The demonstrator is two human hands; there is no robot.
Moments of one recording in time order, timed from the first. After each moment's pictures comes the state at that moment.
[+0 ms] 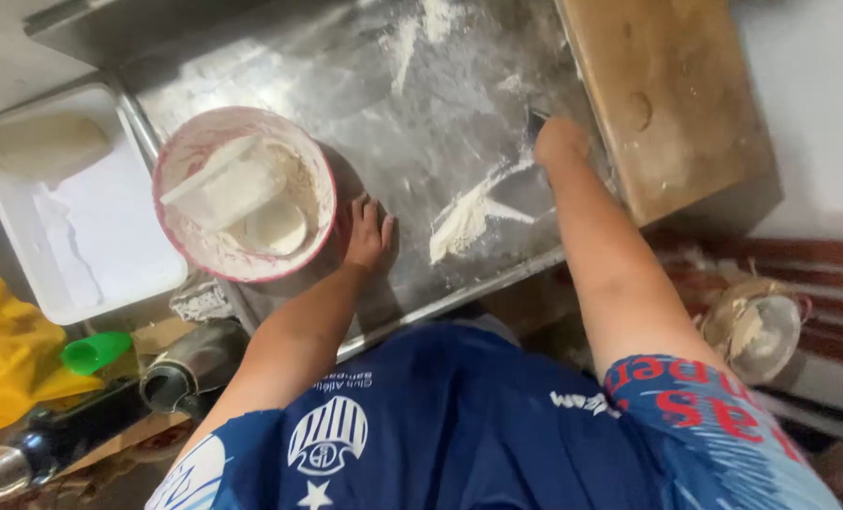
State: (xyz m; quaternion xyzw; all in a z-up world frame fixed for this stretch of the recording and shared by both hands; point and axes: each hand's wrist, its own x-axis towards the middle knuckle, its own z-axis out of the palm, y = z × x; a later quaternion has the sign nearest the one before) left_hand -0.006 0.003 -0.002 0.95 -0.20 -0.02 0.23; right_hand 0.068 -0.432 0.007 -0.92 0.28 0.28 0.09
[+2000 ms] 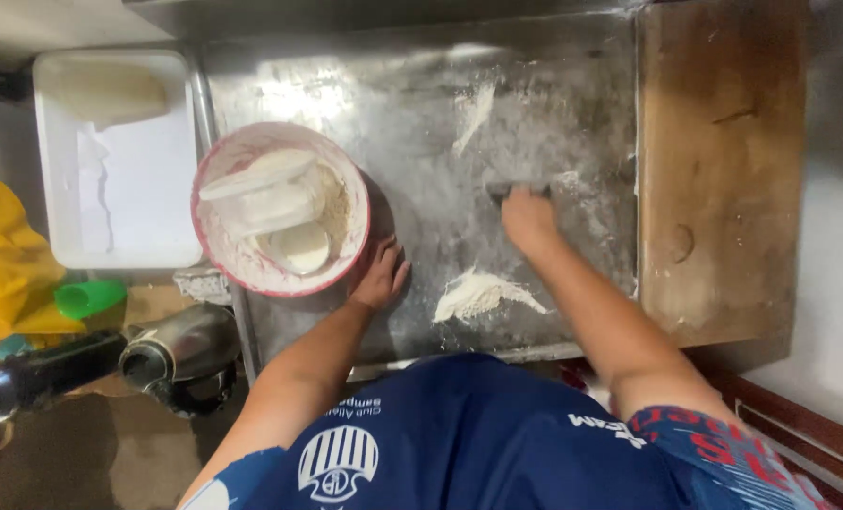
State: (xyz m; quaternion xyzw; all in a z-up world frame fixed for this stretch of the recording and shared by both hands) left_hand -0.011 0.010 -0.065 0.97 -0.17 -0.01 0.20; right_hand 0.131 -0.317 0.021 -0.95 -0.09 0.30 -0.01
